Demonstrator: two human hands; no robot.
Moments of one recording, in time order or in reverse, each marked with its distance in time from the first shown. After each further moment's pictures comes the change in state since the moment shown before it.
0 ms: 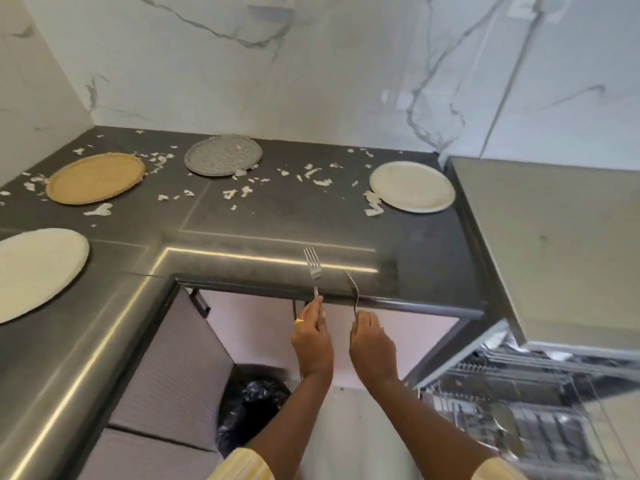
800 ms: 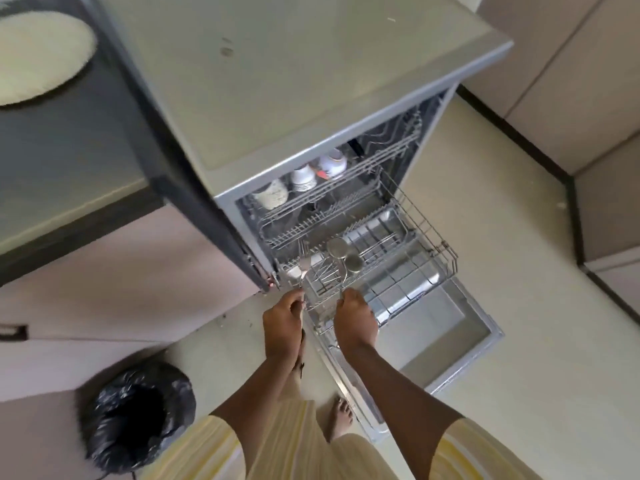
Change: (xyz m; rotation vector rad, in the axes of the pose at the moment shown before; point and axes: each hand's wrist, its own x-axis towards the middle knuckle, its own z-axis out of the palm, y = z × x) left_hand -0.296 -0.015 0.218 0.298 -0.916 0.147; right_hand -0.188 0.338 -0.088 -0.039 -0.046 0.911
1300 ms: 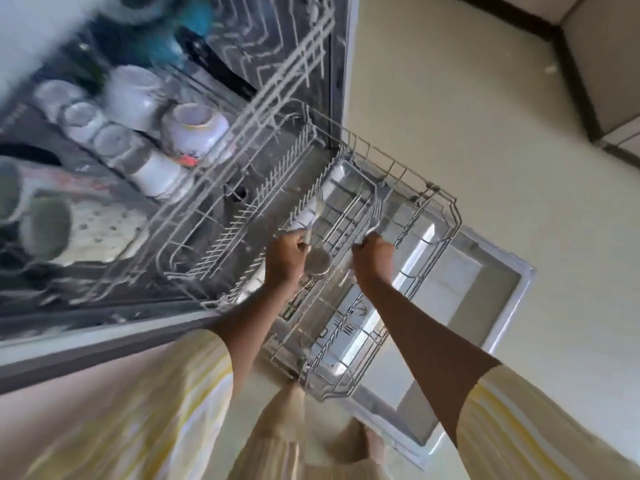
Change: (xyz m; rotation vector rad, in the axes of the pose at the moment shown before) left_hand 0.226 -0.020 0.254 0.315 -0.451 0.259; right_hand 0.254 0.139 0.081 0.476 0.117 0.527
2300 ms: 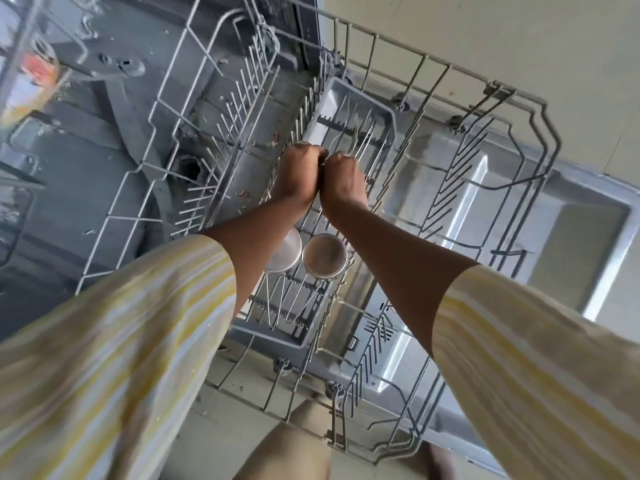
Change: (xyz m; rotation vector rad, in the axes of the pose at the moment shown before) left_hand 0.185 -0.039 0.119 -0.123 -0.200 0.049; right_hand 0.154 -0.011 0.131 0.341 -0.039 0.136
